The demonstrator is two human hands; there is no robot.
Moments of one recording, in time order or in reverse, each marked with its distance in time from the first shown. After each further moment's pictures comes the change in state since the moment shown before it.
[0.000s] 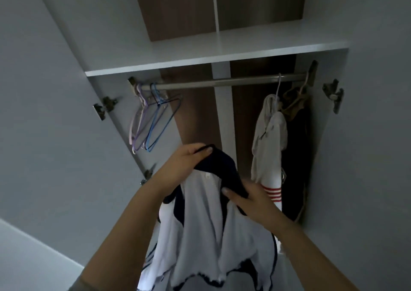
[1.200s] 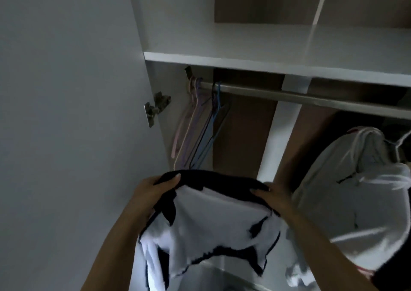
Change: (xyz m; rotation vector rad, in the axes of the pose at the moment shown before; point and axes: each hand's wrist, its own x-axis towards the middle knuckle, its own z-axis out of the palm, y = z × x) left_hand 0.049 -0.178 -0.248 -0.278 0.402 -0.384; right_hand 0.262 0.069 0.114 -0.200 -0.045 0.573
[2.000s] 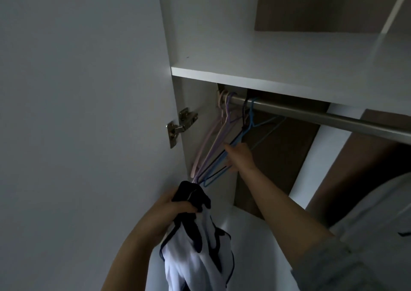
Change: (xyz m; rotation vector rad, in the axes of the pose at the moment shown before) left_hand 0.043 0.013 -0.007 -0.058 -0.027 -0.063; right_hand 0.136 -0.185 0.100 0.196 -0.049 -0.148
